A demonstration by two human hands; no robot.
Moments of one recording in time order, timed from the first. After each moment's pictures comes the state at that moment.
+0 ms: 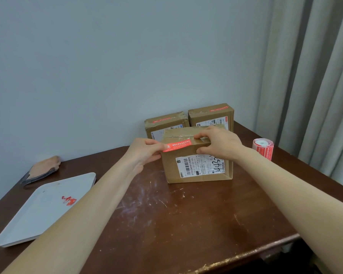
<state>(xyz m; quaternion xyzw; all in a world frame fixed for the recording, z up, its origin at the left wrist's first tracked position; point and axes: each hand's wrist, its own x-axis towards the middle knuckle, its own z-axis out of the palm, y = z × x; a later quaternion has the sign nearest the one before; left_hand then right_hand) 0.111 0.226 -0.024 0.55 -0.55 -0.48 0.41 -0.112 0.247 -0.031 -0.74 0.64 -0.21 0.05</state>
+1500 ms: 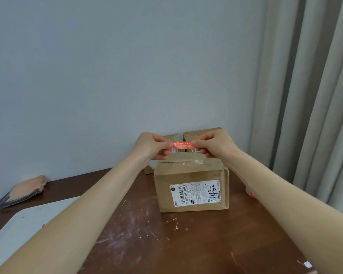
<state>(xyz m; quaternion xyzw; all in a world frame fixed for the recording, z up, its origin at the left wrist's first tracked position) 0.071 0.194 0.032 0.52 -0.63 -0.41 0.41 -0.117 0.223 0.015 -0.53 0.58 -0.51 0.35</state>
